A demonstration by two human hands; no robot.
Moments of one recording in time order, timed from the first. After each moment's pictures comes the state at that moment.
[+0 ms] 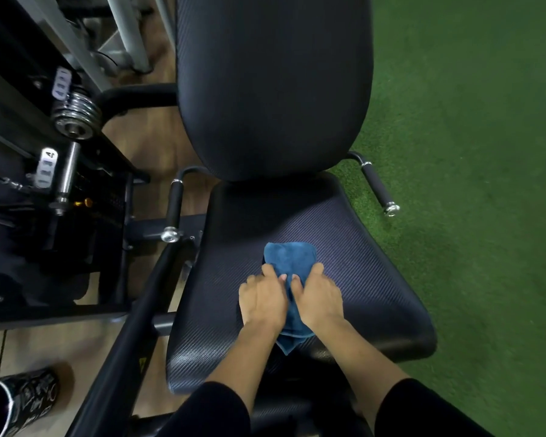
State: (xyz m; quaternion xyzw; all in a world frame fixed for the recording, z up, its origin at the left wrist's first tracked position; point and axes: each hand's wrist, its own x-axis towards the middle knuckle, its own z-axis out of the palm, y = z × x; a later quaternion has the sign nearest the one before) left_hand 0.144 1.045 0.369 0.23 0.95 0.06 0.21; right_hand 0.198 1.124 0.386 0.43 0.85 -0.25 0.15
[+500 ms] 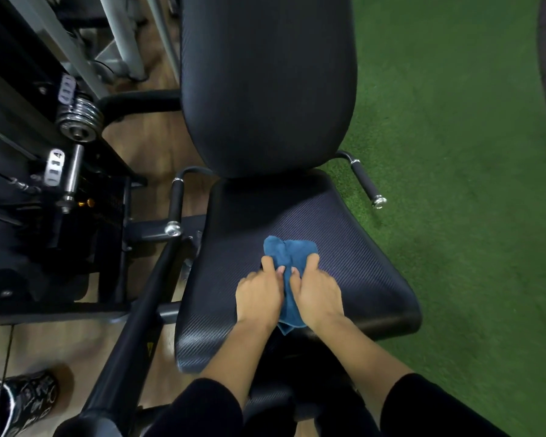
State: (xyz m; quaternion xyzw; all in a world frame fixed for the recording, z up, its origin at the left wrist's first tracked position) left_hand 0.161 1.017 0.393 0.29 0.93 0.13 0.15; right_hand 0.222 1.102 0.415 0.37 0.89 -0.23 0.09
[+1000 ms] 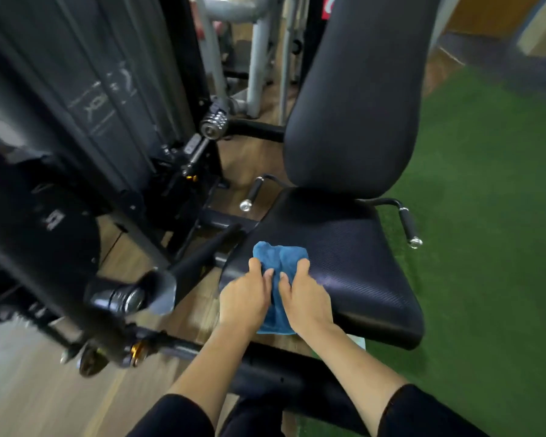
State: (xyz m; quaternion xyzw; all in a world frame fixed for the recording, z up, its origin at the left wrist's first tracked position) left_hand 0.270 0.902 0.490 0.11 0.97 0.18 0.07; right_hand 0.305 1.008 0.499 0.18 0.95 -0.26 0.06
